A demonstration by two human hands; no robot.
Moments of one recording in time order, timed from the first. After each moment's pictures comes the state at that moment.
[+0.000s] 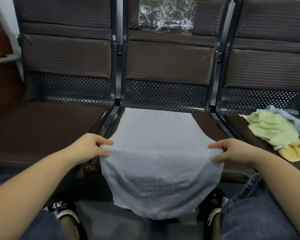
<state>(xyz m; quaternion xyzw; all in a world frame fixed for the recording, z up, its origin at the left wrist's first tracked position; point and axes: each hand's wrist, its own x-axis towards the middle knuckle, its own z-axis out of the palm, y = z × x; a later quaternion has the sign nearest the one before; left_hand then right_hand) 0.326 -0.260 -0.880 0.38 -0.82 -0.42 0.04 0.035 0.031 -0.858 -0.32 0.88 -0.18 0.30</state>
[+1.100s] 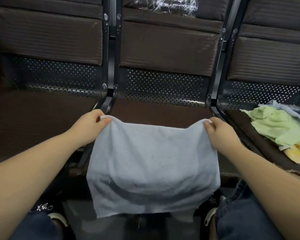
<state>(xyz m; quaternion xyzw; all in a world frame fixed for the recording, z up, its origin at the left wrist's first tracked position) 0.263 -0.291 -0.890 0.38 -0.85 -0.32 0.15 0.030 -0.036 -0.881 -0.28 0.92 -0.27 0.05</state>
